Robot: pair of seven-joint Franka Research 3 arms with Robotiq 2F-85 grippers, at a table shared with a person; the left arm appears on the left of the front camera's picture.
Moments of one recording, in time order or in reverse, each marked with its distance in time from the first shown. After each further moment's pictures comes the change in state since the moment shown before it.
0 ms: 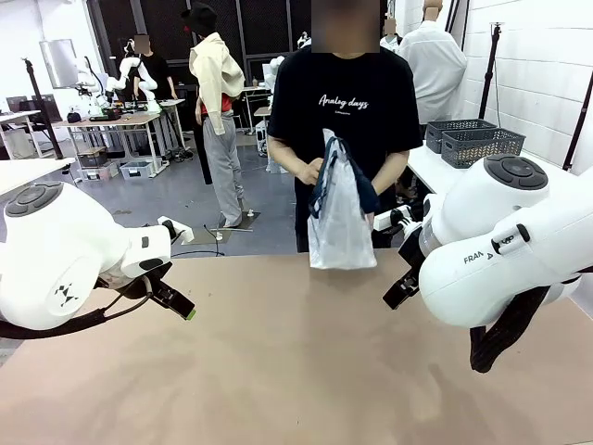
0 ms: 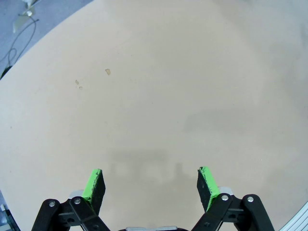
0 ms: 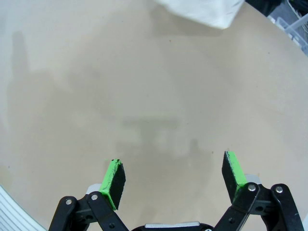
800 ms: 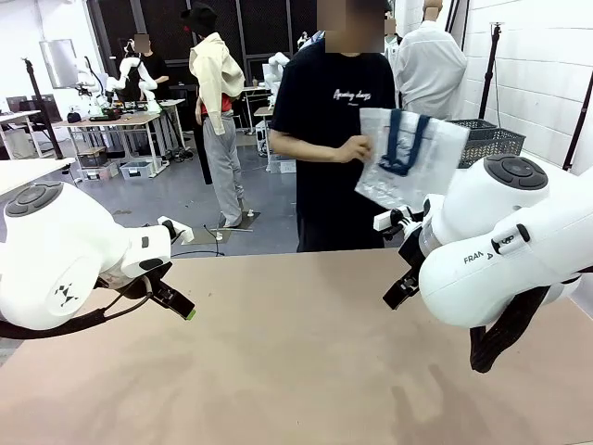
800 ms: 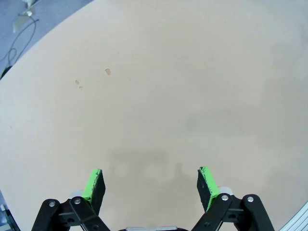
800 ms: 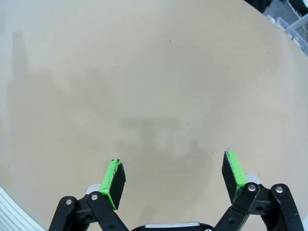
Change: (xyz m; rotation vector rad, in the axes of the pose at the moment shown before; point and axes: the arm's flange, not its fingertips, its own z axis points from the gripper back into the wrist) left arm 0.000 0.000 0.000 0.000 0.000 0.000; right arm 0.000 0.000 0.000 0.000 0.000 0.000
